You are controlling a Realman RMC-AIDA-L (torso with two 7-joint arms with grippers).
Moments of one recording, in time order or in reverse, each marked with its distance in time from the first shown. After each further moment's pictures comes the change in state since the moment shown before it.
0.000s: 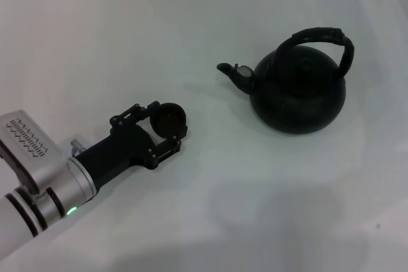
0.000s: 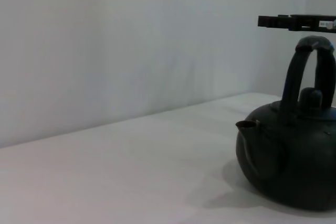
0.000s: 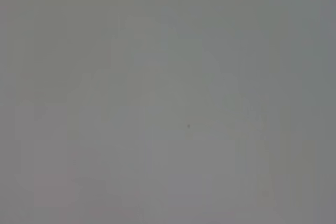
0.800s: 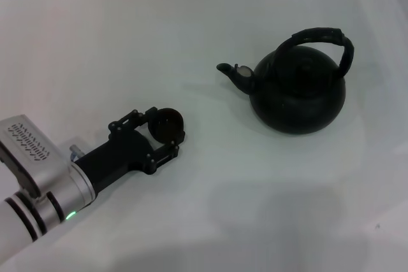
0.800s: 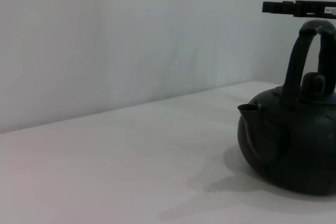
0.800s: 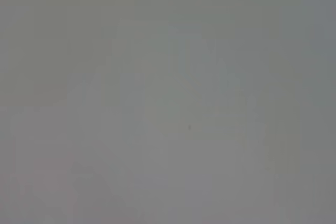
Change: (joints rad) left arm 0.011 0.000 0.001 -0.002 0.006 0.027 -0.002; right arm -0.003 0.000 0.000 0.012 0.000 -0.025 0.003
